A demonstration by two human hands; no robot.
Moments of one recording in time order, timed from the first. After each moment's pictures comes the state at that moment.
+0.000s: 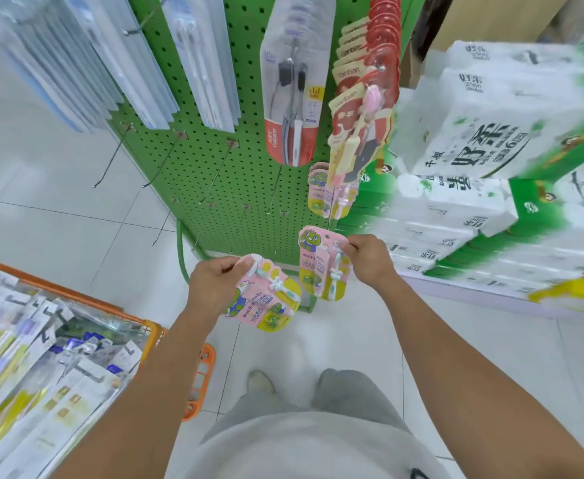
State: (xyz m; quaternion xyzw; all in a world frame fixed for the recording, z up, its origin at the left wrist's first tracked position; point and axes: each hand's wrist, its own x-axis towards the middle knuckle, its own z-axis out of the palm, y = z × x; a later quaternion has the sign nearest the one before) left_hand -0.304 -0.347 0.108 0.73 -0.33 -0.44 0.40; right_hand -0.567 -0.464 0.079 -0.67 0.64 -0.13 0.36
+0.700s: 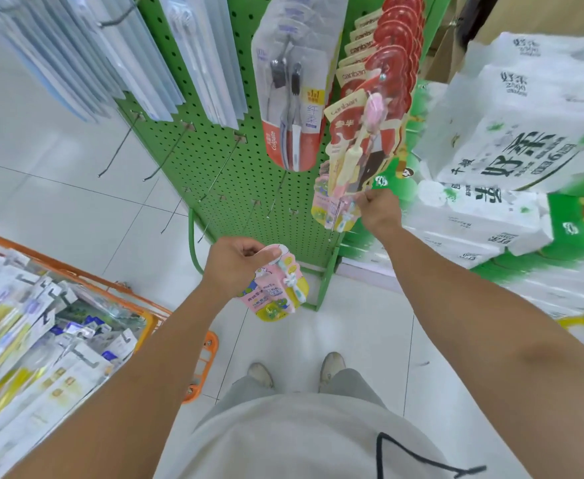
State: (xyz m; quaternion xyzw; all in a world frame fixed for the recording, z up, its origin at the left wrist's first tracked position) left_hand -0.337 -0.398 0.124 0.75 -0.40 -0.40 0.34; right_hand -0.560 -0.586 0.083 -0.63 0.68 -0.15 0.35
